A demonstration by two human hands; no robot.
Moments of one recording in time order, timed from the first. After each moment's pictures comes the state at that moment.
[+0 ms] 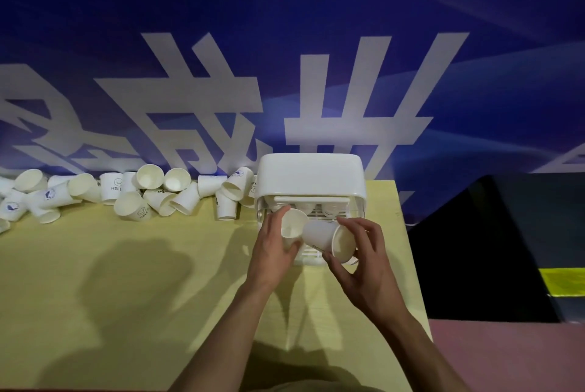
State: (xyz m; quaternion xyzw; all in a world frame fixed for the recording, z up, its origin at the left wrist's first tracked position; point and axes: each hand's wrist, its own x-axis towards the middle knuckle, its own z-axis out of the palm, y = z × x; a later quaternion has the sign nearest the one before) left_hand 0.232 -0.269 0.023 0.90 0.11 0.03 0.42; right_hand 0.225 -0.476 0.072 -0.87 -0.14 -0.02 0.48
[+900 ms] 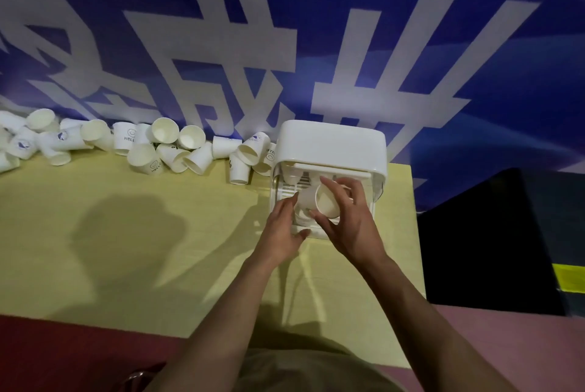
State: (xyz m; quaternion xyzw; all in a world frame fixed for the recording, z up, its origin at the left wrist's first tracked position) left_hand 0.210 -0.256 -0.027 0.88 0.12 -0.05 0.46; right_hand 0.257 -0.428 0.048 -0.90 -0.22 -0.01 0.37
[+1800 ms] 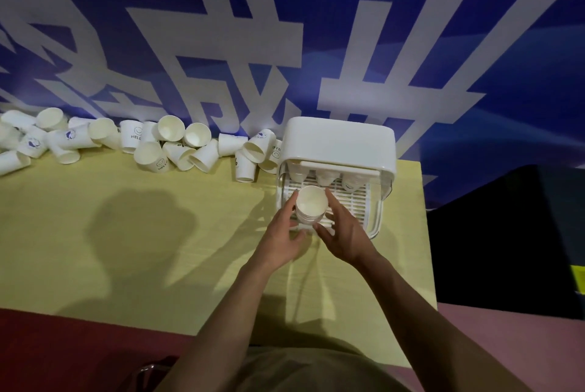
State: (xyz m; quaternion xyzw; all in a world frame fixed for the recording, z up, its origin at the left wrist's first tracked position) left_hand 0.192 -0.247 -0.019 0.82 0.15 -0.12 0.54; right_hand 0.259 -0.426 -0.030 -0.87 -0.23 0.15 0.40
